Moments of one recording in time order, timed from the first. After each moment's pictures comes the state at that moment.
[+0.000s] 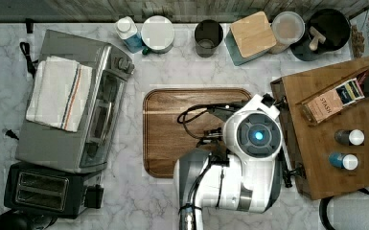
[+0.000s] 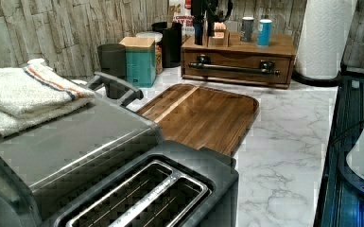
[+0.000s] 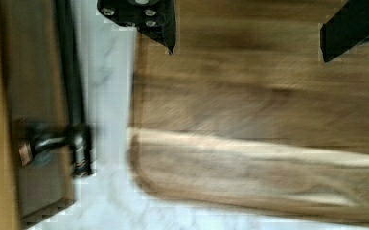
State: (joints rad) arm 0.06 -0.15 -0.23 -2.30 -0.09 0.62 -1.02
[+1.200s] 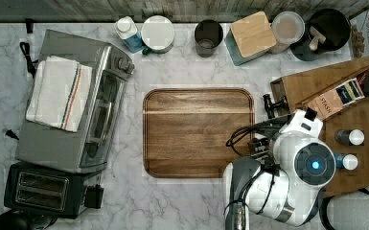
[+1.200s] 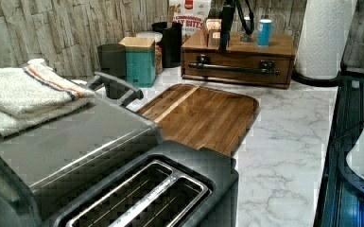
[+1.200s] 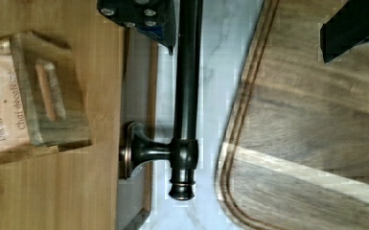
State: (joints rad) arm -0.03 -0.10 -0.38 -2.40 -0.13 0.88 -1.38
